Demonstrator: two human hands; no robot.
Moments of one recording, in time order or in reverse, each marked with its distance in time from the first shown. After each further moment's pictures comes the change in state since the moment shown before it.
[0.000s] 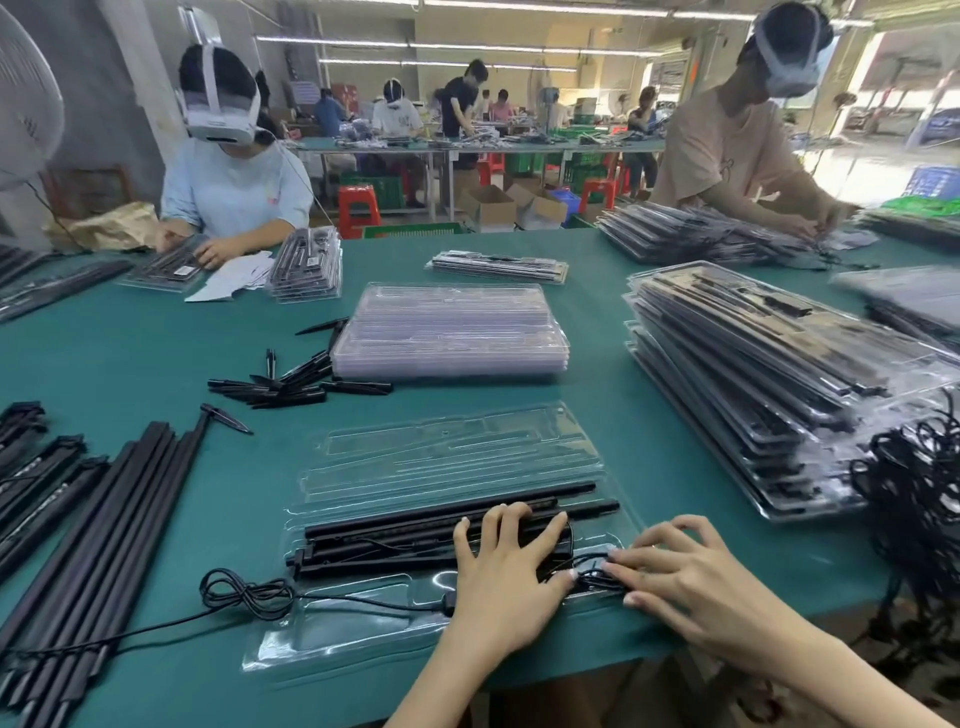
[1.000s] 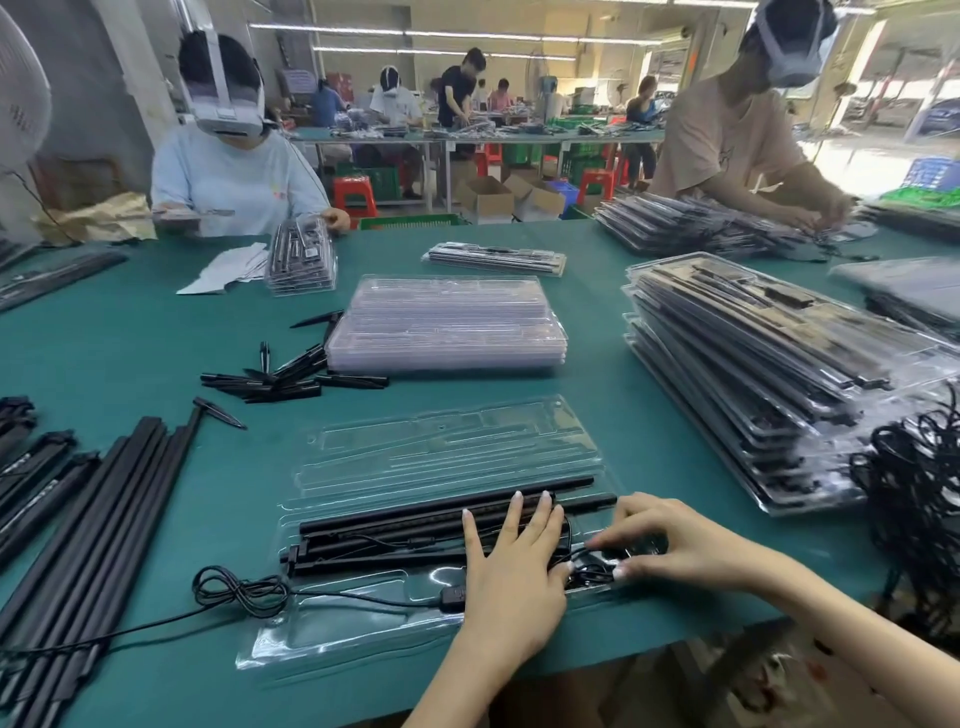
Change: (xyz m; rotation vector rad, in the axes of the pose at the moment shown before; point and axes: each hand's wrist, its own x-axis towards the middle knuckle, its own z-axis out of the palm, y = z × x) left_hand 0.001 0.013 0.006 0.009 0.041 0.039; right_hand 0.038 0.027 -0.009 0.631 -0.385 0.235
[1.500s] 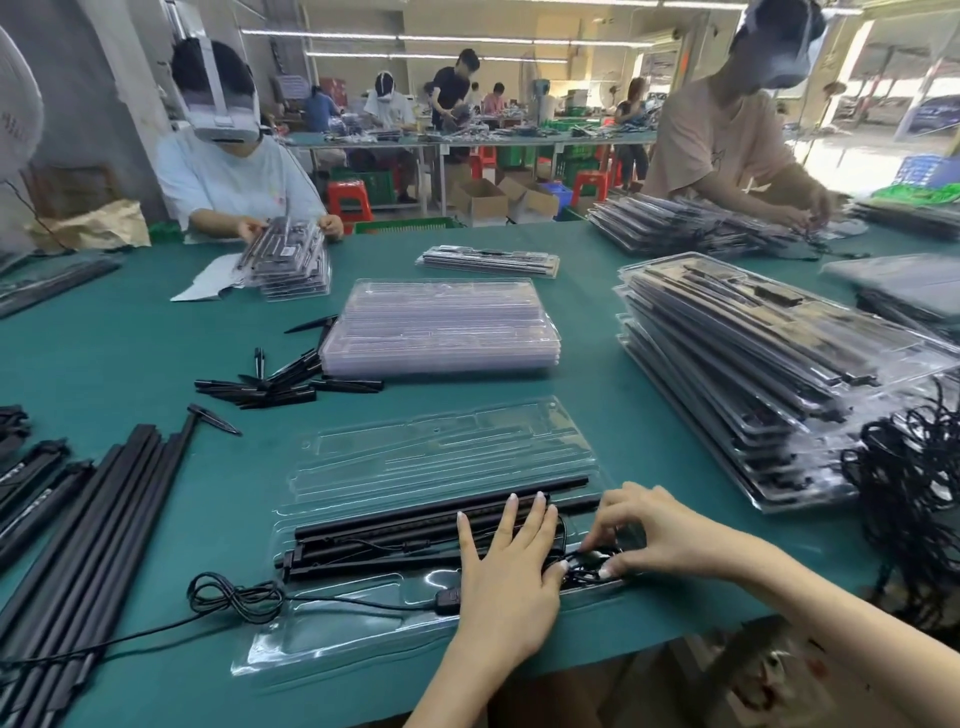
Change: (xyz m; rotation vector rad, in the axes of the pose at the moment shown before) left_hand -0.001 -0.001 0.000 -0.044 0.002 -0.013; right_hand 0.013 0.001 0.000 -0.166 -0.052 0.103
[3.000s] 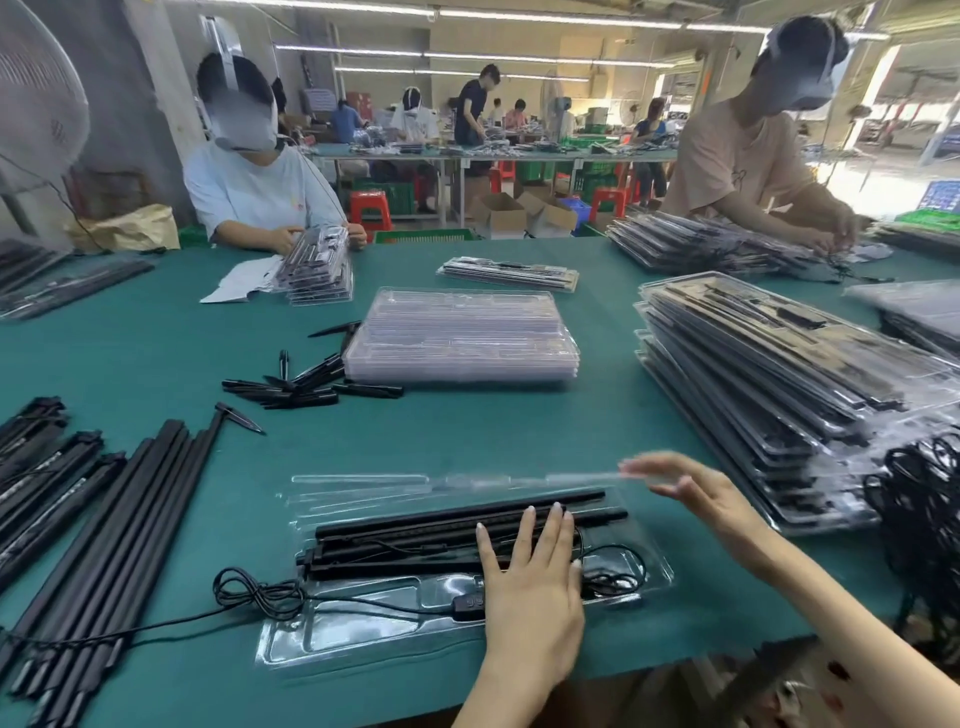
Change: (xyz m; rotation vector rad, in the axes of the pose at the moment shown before) left_hand -0.011 0.016 0.000 0.113 0.266 -0.030; right_hand -0.006 0.009 -0.013 0.629 0.459 -0.124
